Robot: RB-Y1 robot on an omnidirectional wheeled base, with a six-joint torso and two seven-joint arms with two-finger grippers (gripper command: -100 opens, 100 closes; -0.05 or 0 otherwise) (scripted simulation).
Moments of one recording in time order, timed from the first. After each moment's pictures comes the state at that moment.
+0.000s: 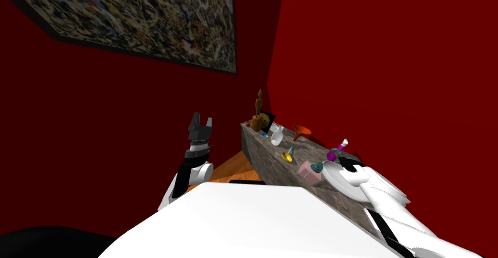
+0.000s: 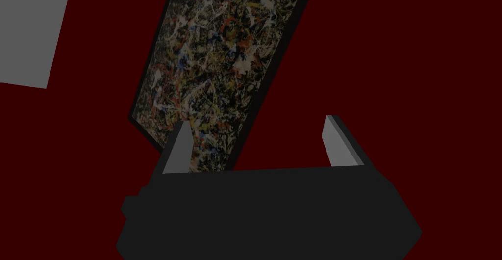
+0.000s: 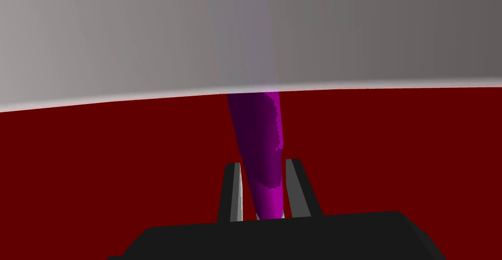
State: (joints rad) left arm 0.46 0.03 -0.03 -2.36 0.03 -0.44 0.00; right arm -0.05 -0.77 -0.44 -0.81 0.54 0.02 0.34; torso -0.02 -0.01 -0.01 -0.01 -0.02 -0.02
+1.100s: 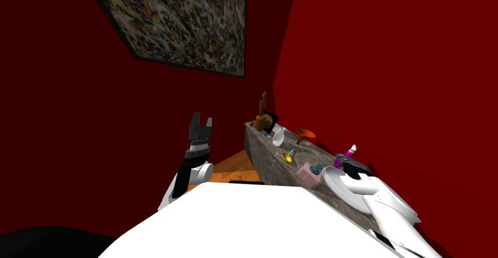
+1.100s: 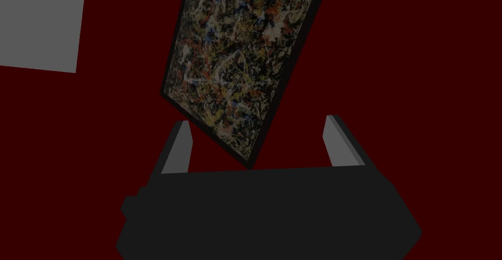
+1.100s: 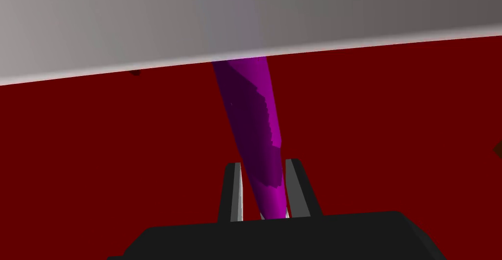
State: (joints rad) left arm 0.46 0.03 -0.03 -2.36 0.03 -0.44 0.00; right arm 0.08 -0.64 -0.57 -1.05 0.51 0.14 0.41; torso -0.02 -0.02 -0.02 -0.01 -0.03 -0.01
